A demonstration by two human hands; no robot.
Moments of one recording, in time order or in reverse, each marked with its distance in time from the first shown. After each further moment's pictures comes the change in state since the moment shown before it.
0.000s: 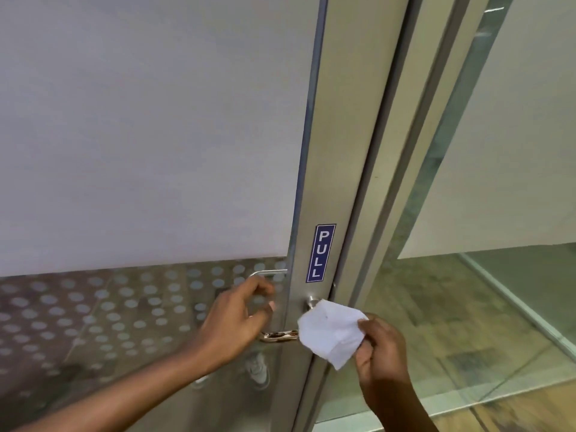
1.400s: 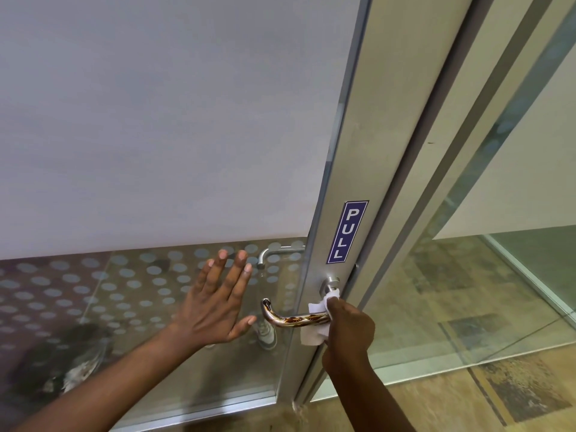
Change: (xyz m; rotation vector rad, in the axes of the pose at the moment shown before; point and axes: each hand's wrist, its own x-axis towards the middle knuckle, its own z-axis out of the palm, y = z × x) left_hand 0.014 -0.134 -0.008 1.081 0.307 0.712; right_hand 0.033 0.092 0.045 -0.348 0.380 0.176
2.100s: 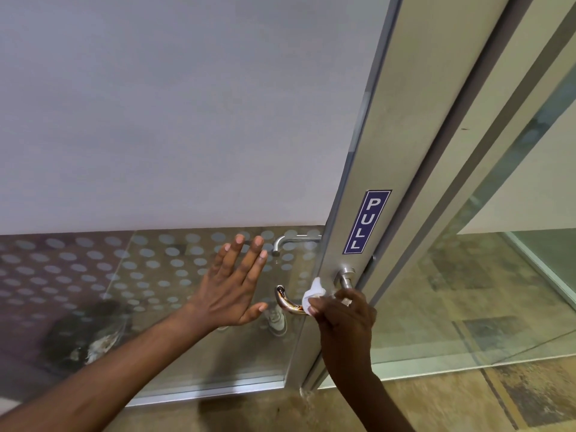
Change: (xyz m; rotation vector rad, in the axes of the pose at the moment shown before) left_hand 0.000 0.000 -0.003 -0.028 -0.021 0.008; right_hand -0.021 0.008 -0.017 -0.656 -0.181 -1.245
